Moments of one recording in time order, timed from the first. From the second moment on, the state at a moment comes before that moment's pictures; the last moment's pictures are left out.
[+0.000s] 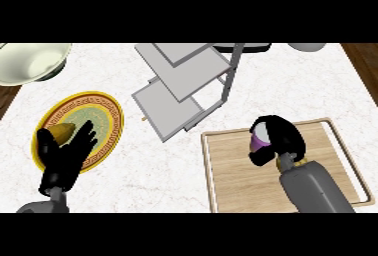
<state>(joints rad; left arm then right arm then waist) -0.03 0.21 0.05 -1.38 0.16 0.02 0.30 -0.32 -0.22 0.28 -1.34 0.69 0.15 0.67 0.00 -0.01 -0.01</state>
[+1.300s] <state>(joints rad) -0.12 0.18 -0.02 -1.34 0.12 -0.02 0.33 -0.85 -0.01 0.39 -1.10 1.02 -0.30 1.17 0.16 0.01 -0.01</state>
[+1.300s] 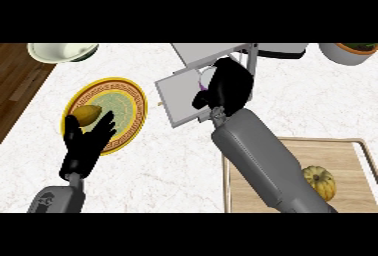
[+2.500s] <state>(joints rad) -0.14 0.17 -0.01 -1.31 0.11 0.01 0.32 -1.45 0.00 0.06 -0.82 1.39 -0.18 1.25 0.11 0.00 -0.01</state>
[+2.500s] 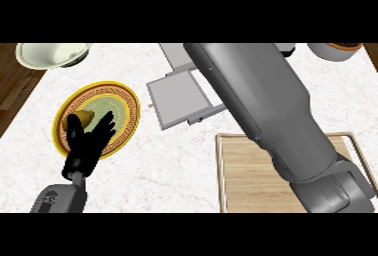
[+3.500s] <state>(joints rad) -0.12 0.17 0.01 -1.31 0.12 0.01 0.30 -1.63 -0.01 -0.12 -0.54 1.44 -0.17 1.24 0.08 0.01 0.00</state>
